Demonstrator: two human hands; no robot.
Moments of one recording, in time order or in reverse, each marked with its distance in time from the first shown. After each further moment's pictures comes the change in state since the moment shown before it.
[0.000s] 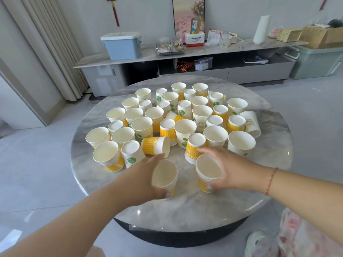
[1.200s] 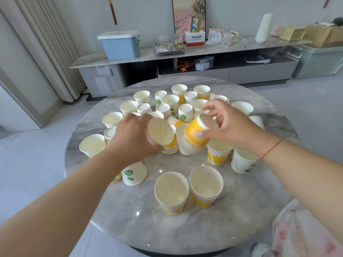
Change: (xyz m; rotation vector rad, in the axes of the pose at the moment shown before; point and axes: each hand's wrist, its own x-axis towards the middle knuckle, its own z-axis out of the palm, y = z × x) left_hand 0.082 -0.006 -0.063 0.038 0.490 0.065; right_hand 0.071 -0.013 -0.071 0.355 0.339 0.113
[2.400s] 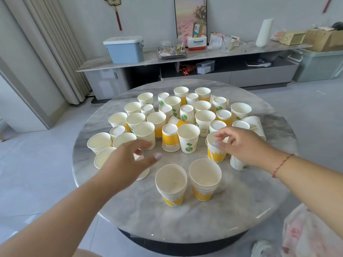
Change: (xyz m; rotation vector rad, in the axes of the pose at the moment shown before) left_hand -0.073 0.000 -0.012 -0.326 -0.106 -0.229; right_hand -0.040 0.041 -0.001 -0.159 -0.071 0.057
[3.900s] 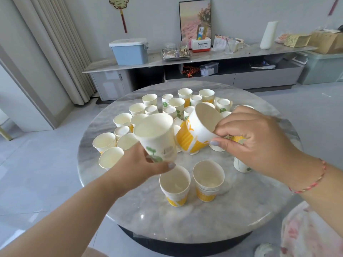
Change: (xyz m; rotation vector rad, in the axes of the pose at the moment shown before) left_hand -0.005 0.008 0.003 -0.547 -0.242 0.076; right_hand -0.031 -0.073 -0.022 -0.198 0.352 -0.695
